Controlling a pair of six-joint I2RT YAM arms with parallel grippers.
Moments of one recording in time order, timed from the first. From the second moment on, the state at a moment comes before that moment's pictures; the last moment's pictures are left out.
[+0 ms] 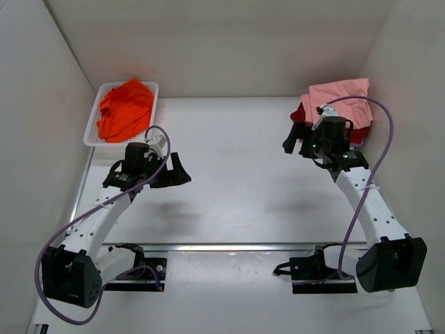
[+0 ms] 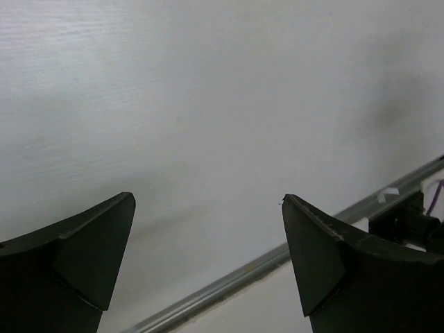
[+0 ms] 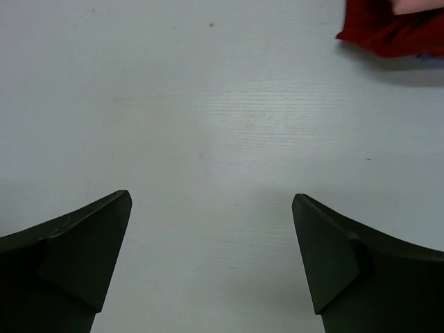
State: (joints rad) left arm -0.25 1.05 0.79 -0.49 0.37 -0.39; right arm 0.11 1.17 1.05 -0.44 -0.11 0.29
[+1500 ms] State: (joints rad) left arm 0.21 2.63 2.35 -0.46 0.08 -0.49; right arm 0.04 1.42 1.18 -0.36 -0.27 0.30
